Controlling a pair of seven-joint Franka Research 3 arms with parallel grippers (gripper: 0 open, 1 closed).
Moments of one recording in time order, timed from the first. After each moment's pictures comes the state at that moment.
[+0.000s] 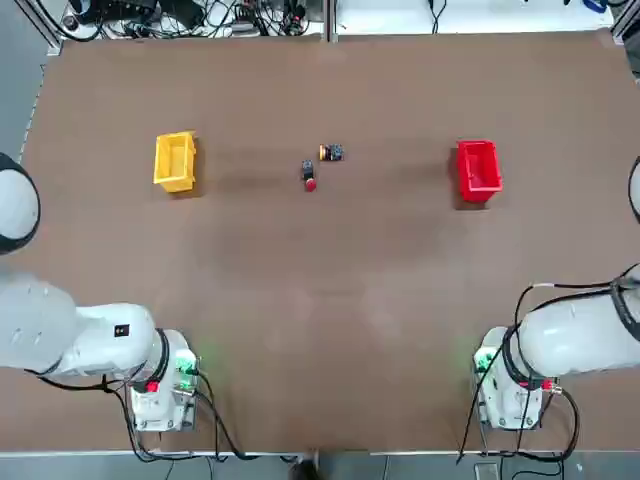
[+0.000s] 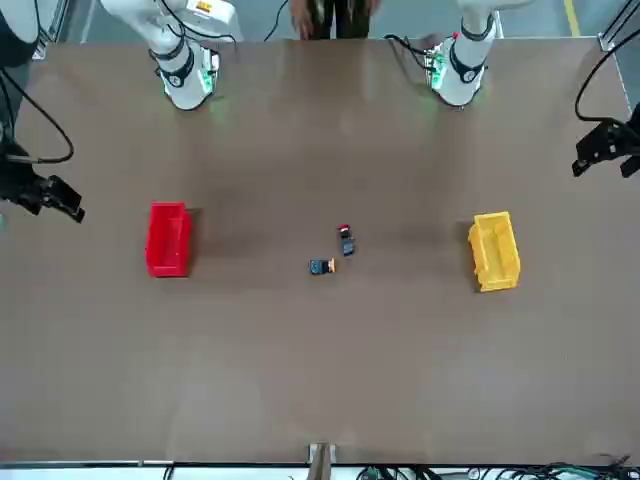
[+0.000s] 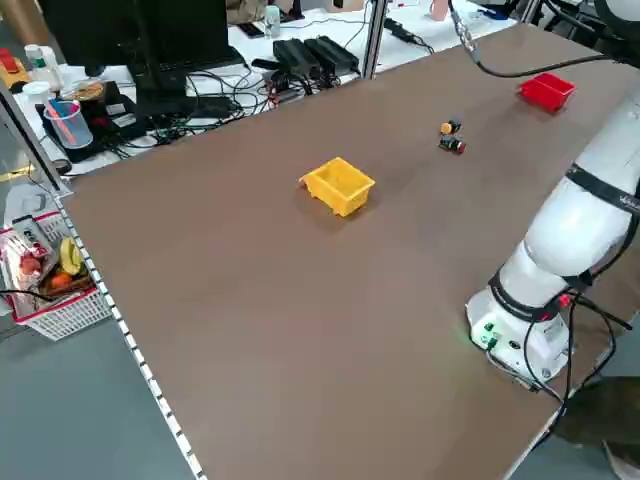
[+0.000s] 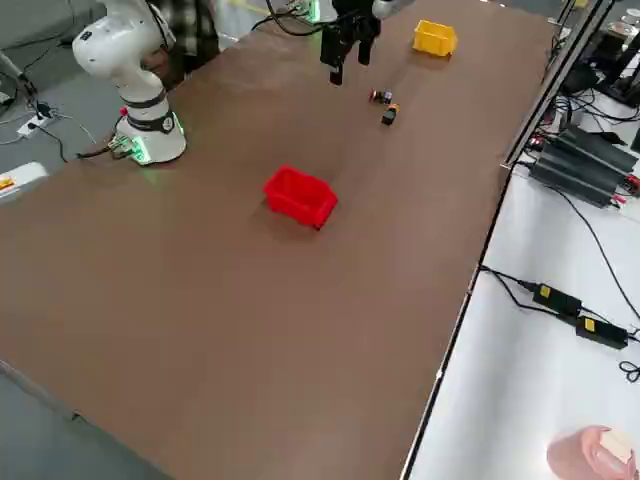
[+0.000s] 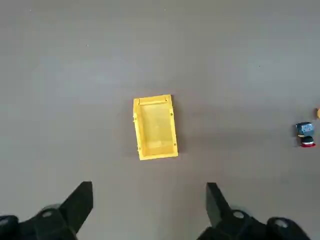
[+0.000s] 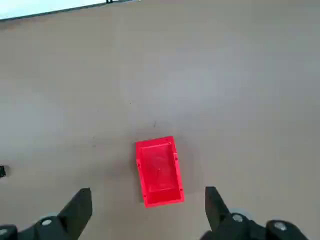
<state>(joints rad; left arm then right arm) 0.08 0.00 -0.05 -1.49 0.00 1.52 0.06 0.07 0.07 -0.07 -1.51 -0.01 1.66 0.16</state>
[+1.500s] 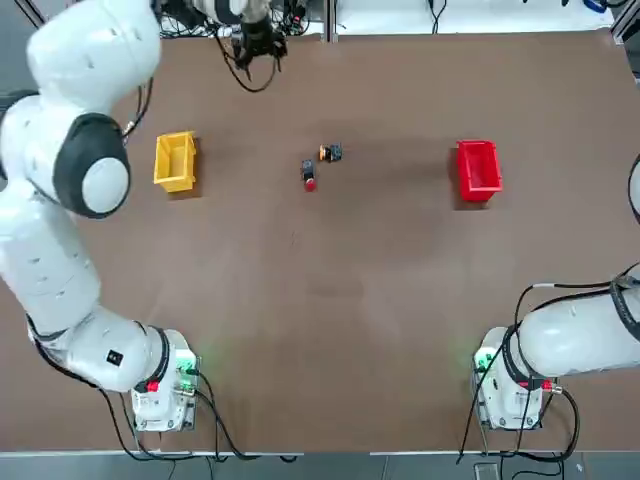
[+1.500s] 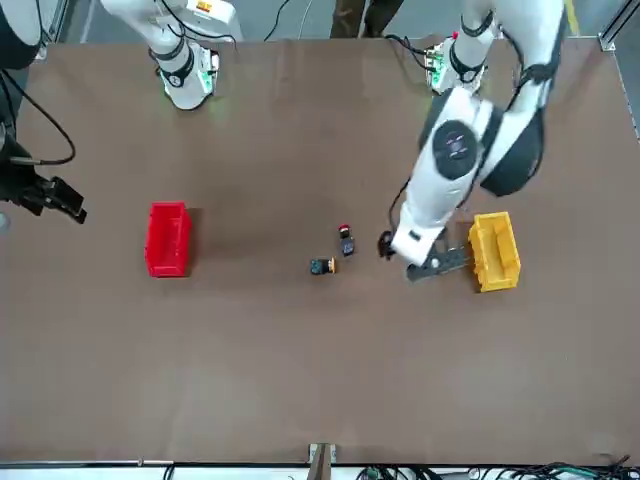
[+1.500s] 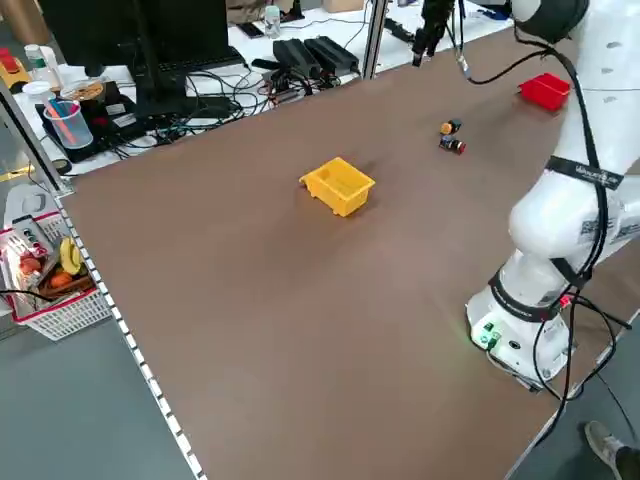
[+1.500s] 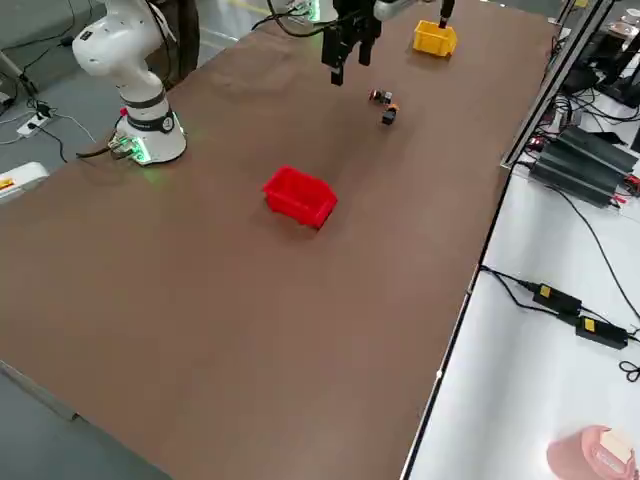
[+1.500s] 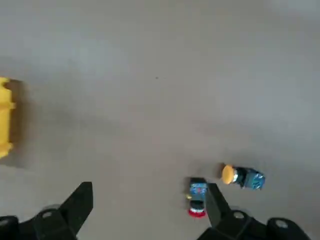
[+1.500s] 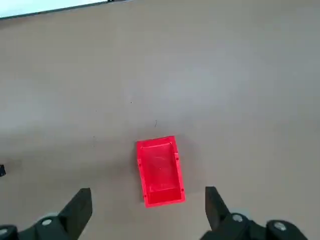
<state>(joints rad) -0.39 0.47 -0.18 -1.45 0.09 1.93 -0.89 0.08 0.07 -0.07 -1.52 -0.01 1.66 0.16</state>
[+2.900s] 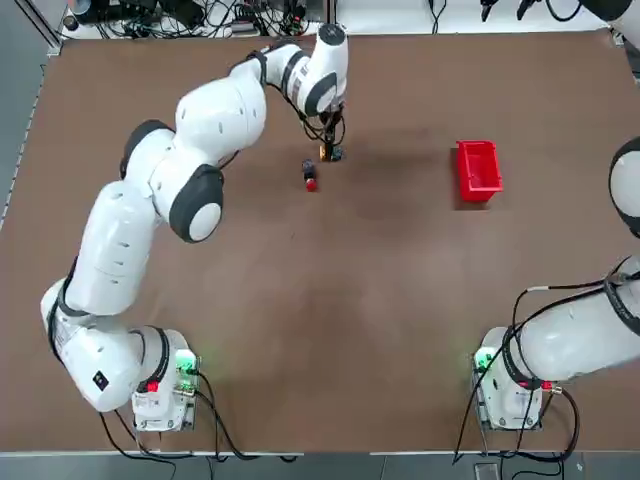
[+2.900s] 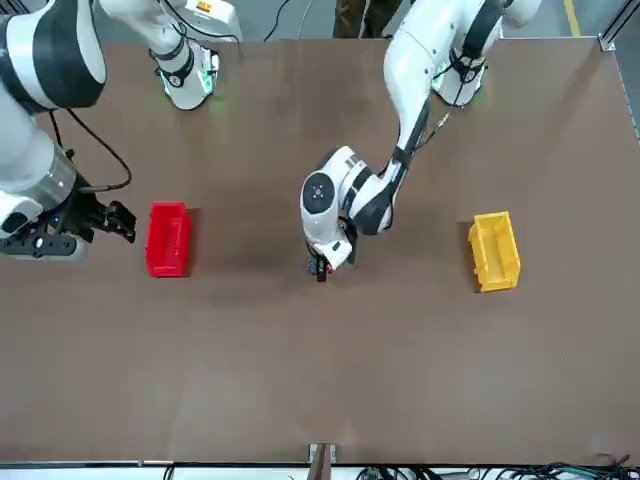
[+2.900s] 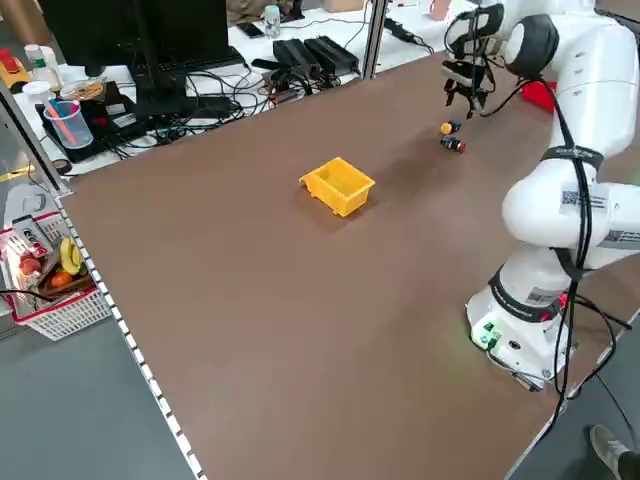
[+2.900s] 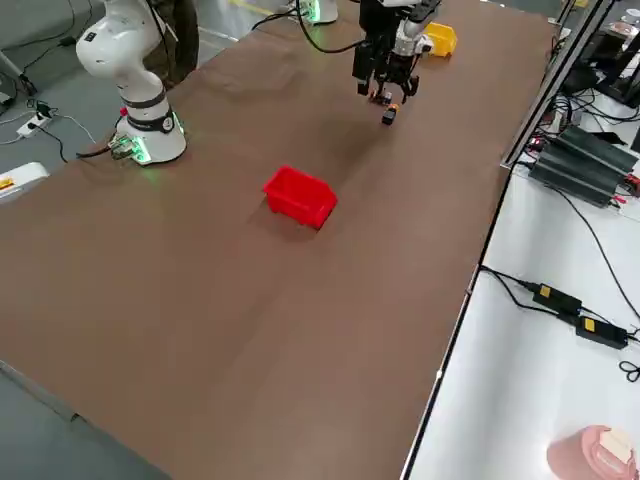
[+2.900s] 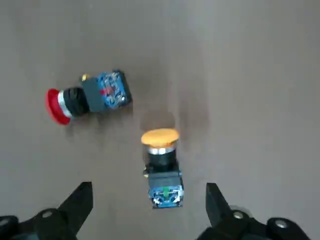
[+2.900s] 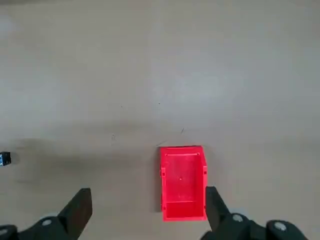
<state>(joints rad) -0.78 0.90 -0.01 -1.20 0.00 2.08 -2.30 0.20 0.14 -0.07 -1.56 -0.01 1.76 0.14</state>
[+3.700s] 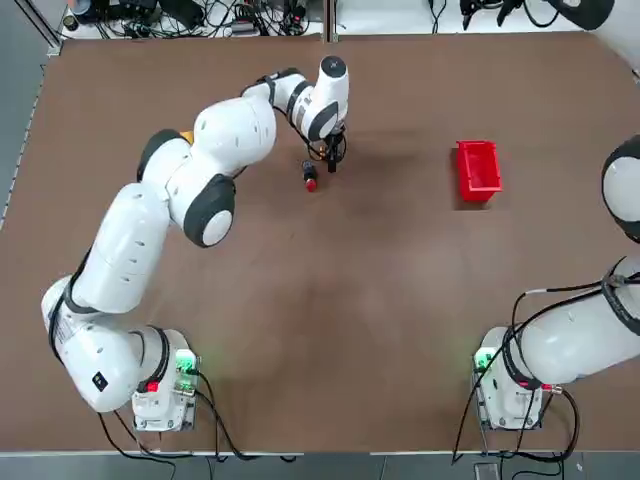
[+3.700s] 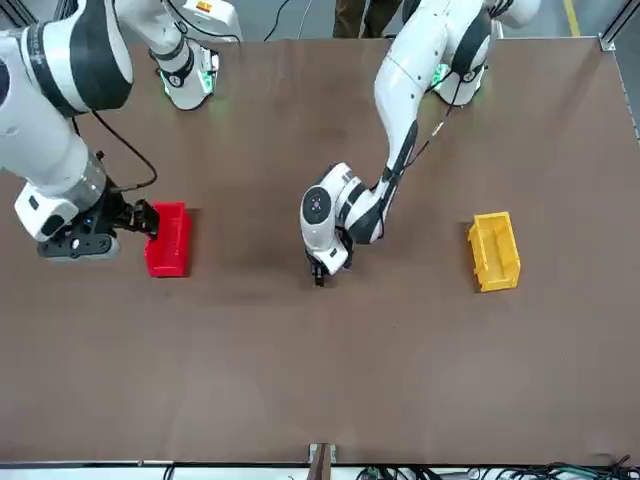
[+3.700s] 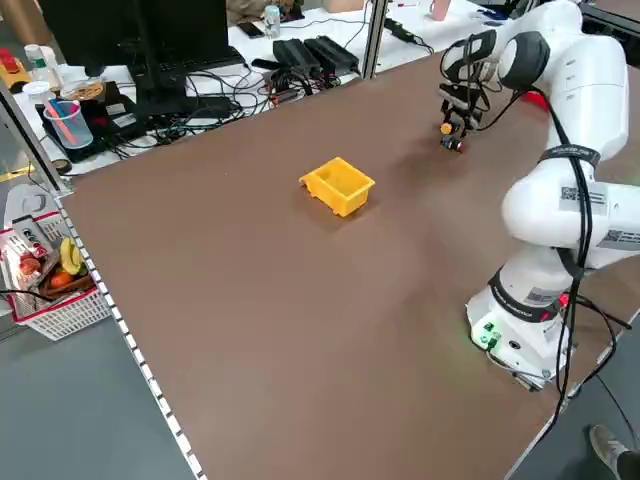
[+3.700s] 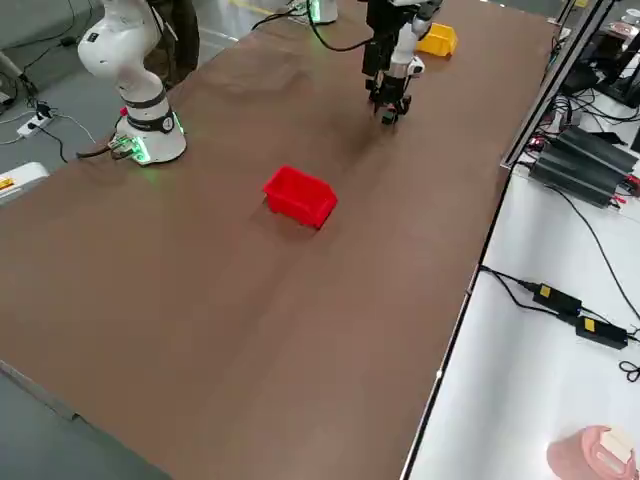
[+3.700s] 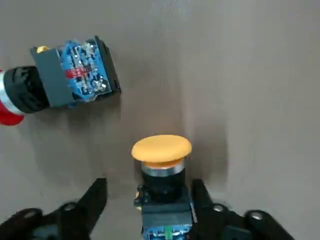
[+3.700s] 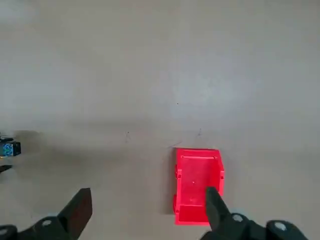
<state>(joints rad) -0.79 1.00 0.00 -1.19 0.00 2.20 -2.32 0.26 0.16 -0.07 -1.58 -0.01 1.80 0.14</state>
